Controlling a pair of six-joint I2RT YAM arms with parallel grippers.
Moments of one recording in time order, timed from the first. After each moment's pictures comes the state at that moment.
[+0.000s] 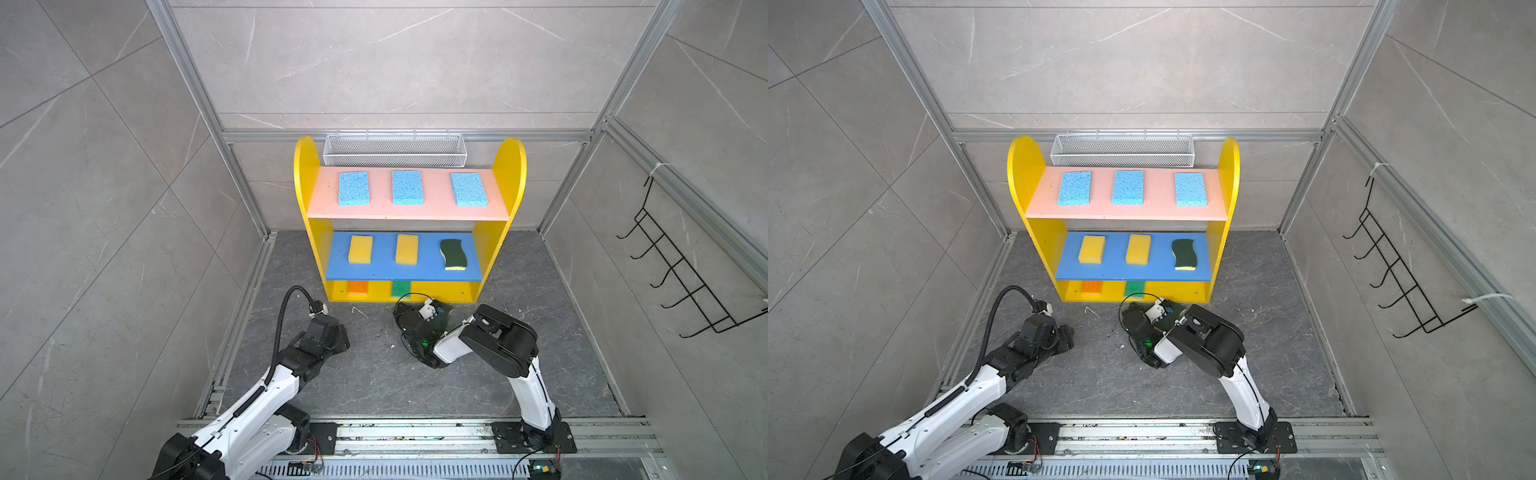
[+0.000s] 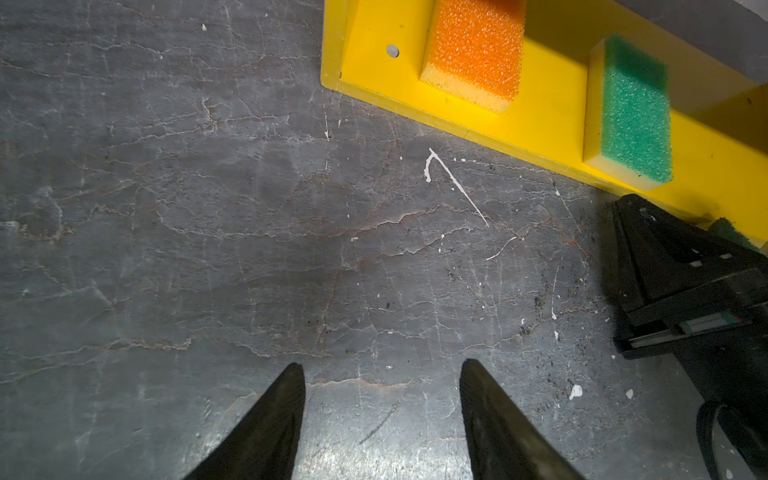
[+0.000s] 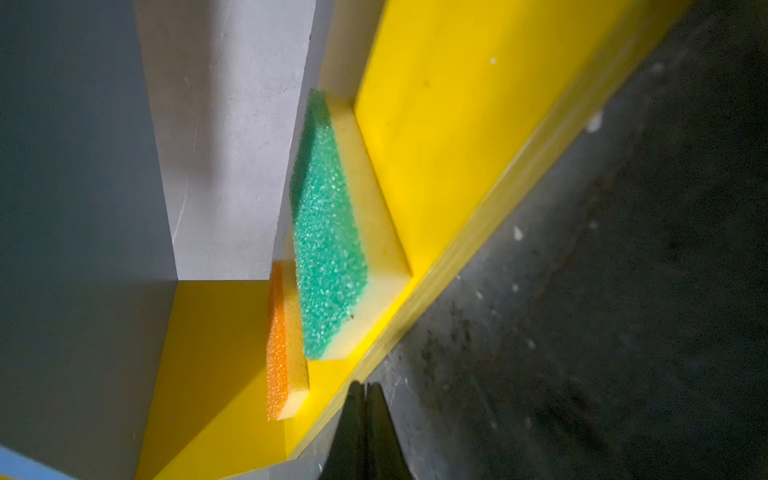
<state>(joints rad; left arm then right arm) -0.47 0.92 0.45 -0.37 -0.19 -0.62 0.89 2.15 0.91 0.84 0.56 1.53</state>
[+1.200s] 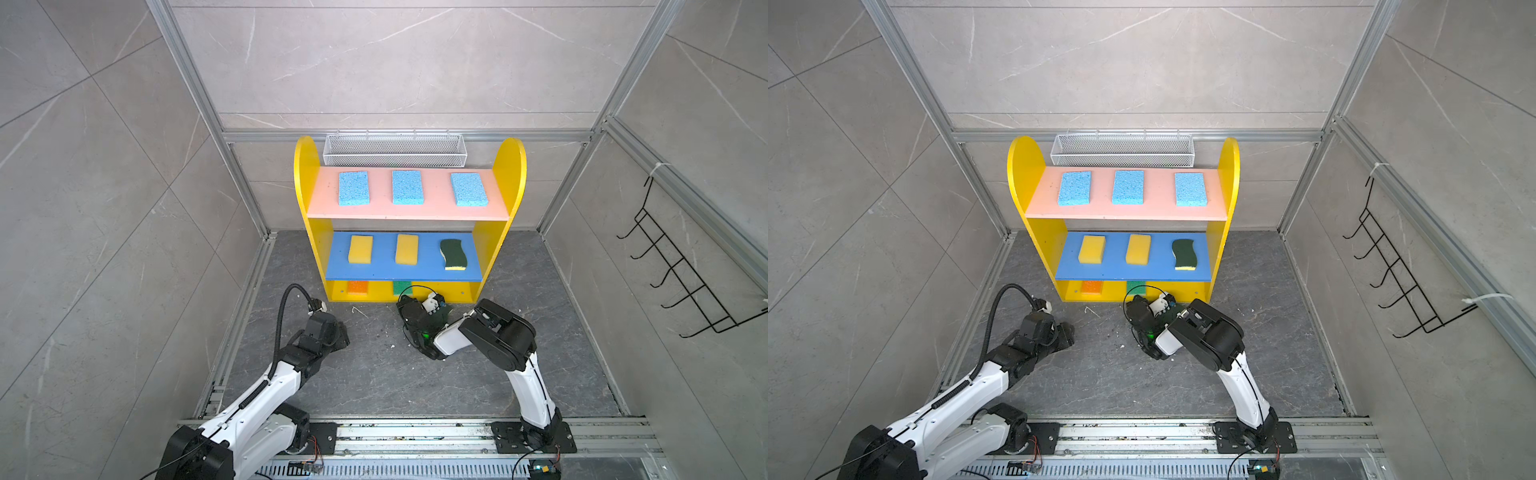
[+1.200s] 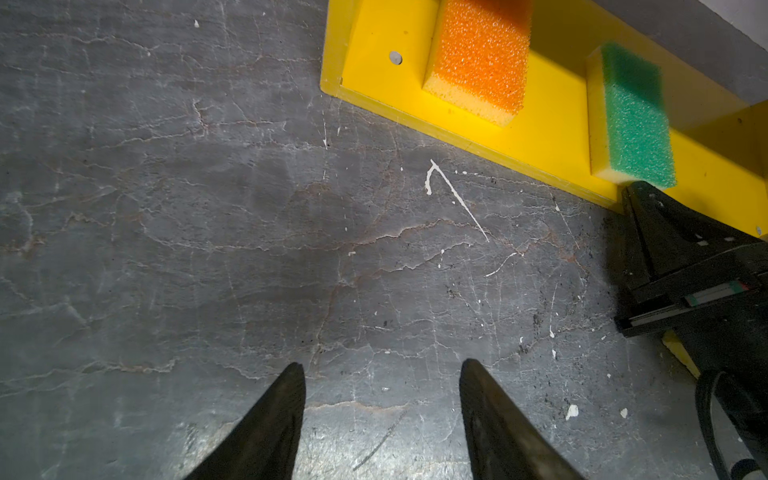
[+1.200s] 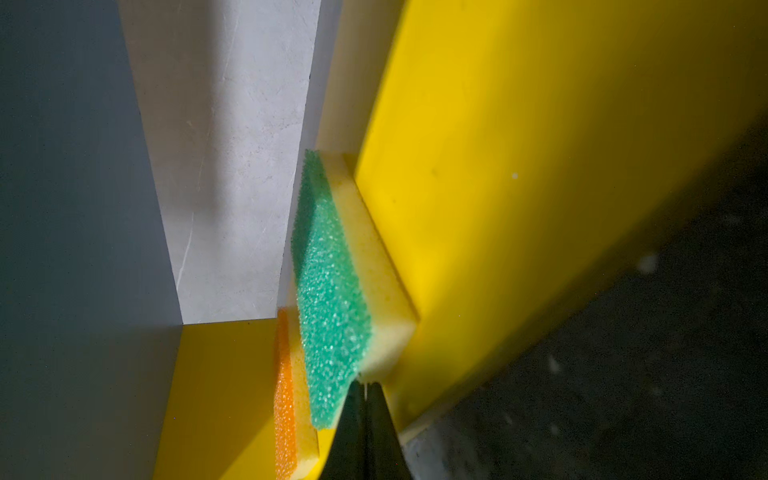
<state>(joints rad) -0.42 0.96 0.43 -0.30 -0.15 -0.62 0.83 2.19 0.96 0.85 0.54 1.55</state>
